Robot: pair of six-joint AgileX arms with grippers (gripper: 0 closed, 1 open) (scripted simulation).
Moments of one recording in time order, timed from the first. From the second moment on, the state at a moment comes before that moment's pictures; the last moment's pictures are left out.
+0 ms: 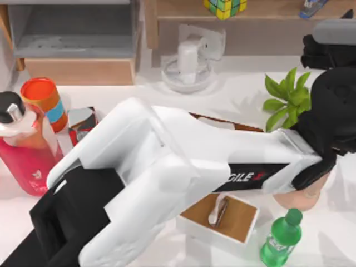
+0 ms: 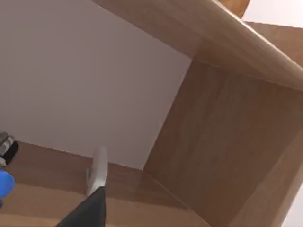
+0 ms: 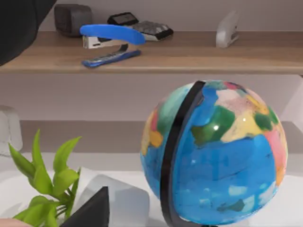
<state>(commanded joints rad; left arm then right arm) -1.10 2.45 1.80 1.00 -0.50 -0.25 0.00 0.00 0.00 0.00 0.00 0.00</state>
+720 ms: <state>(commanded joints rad) -2.56 2.24 1.39 1.18 -0.09 -1.71 0.00 0.00 0.00 0.00 0.00 0.00</state>
